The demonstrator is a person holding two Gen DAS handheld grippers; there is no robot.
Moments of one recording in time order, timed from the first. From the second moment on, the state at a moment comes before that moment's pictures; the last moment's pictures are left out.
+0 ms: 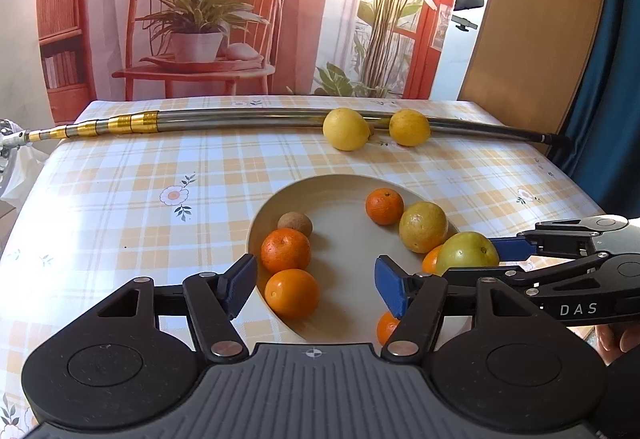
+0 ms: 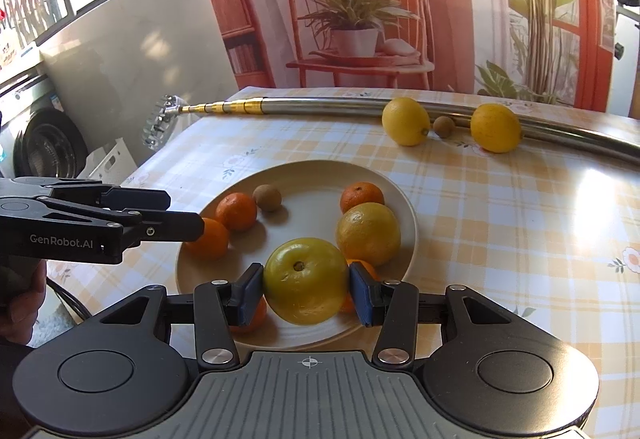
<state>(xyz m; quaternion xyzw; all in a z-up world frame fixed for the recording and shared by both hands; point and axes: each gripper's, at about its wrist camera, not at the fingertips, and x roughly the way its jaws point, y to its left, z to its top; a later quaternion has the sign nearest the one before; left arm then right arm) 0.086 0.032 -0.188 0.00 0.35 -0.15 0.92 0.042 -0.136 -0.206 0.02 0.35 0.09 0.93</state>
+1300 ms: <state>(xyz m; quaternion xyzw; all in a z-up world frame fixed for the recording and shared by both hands) 0.090 0.040 -0.192 0.00 0.38 -0.11 0.92 0.053 -0.128 -0.220 0.03 0.40 0.12 0.91</state>
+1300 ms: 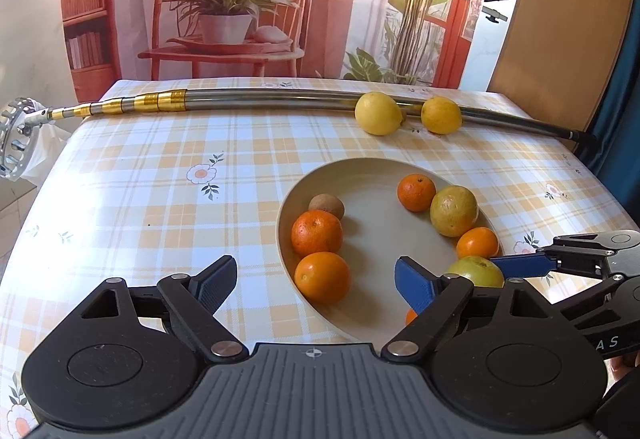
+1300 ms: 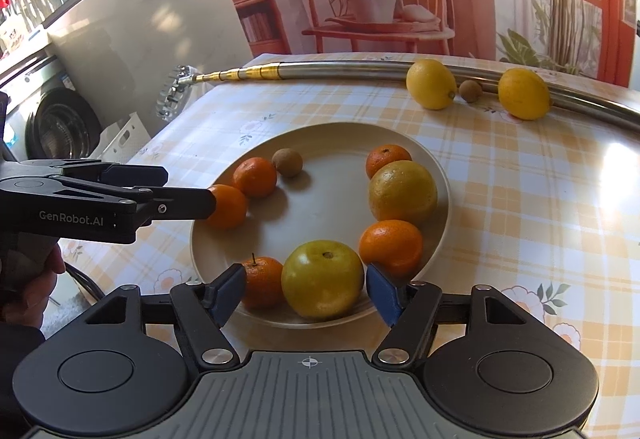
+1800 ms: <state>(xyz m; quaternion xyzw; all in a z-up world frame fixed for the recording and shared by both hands) 0.106 0.053 -0.171 -0.02 0.36 -0.10 0.93 0.055 -0.149 -0.166 -0.02 0.32 0.08 0.95</state>
